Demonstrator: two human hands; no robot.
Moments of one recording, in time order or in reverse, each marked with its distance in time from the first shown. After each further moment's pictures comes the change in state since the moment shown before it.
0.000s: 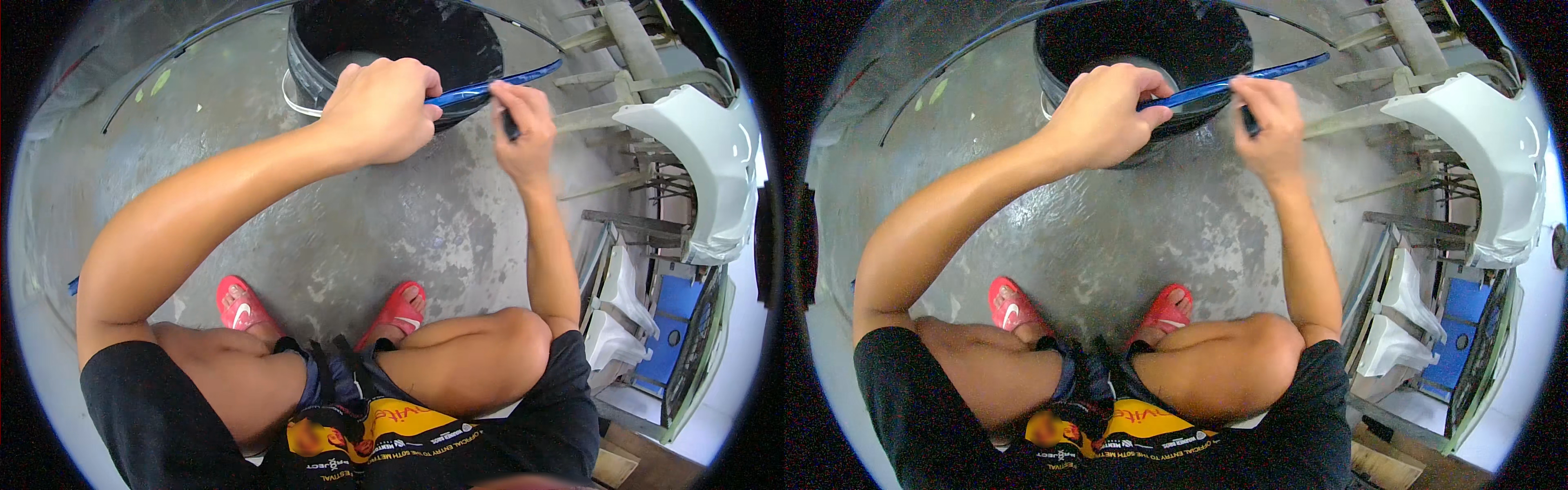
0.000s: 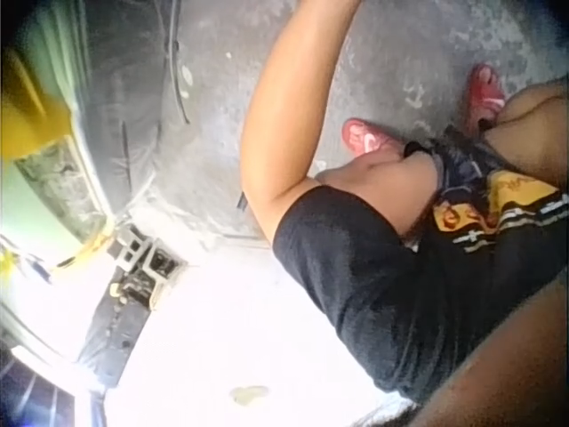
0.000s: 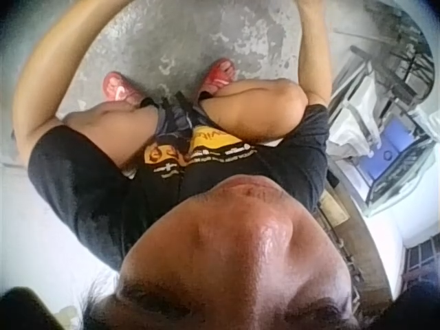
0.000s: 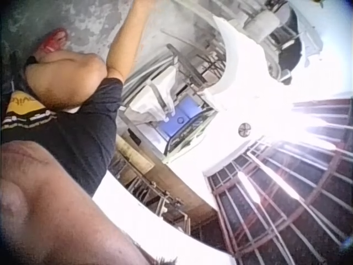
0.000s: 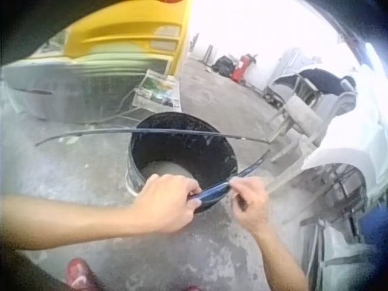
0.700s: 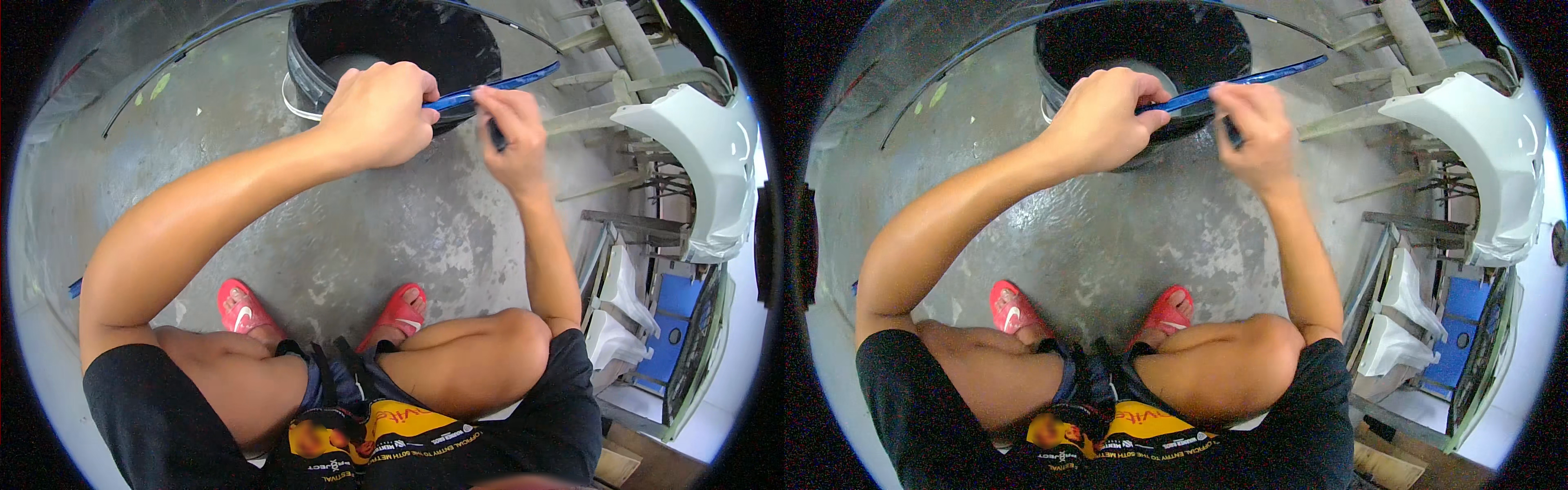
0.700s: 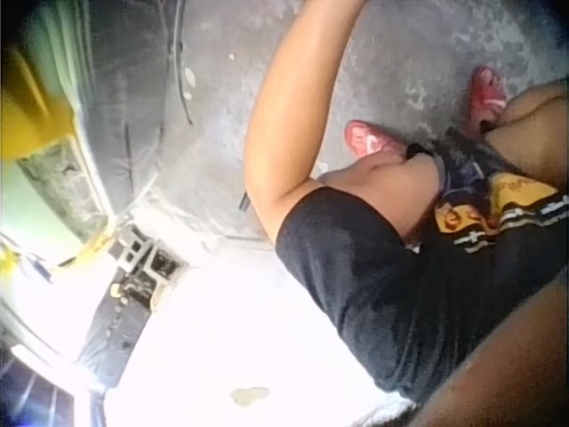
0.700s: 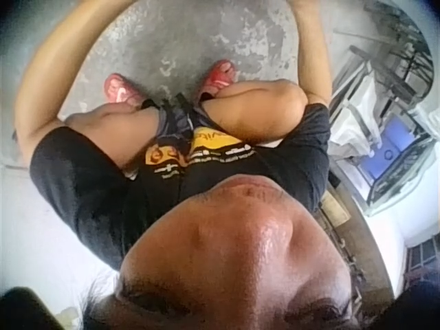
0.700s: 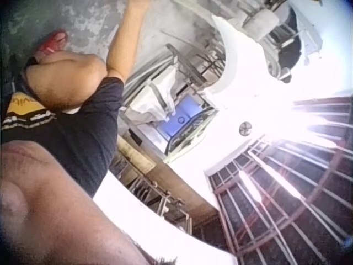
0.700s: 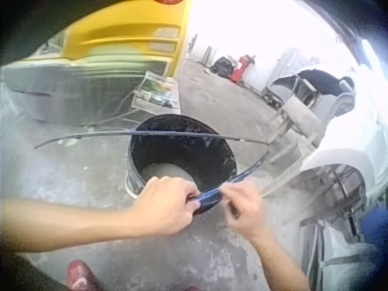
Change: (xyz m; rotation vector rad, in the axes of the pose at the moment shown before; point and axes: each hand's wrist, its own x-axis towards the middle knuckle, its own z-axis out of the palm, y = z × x) left_hand -0.001 0.002 -0.004 -0.024 -0.008 -0.020; right_hand 0.002 -0.015 0.002 0.061 -0.044 -0.043
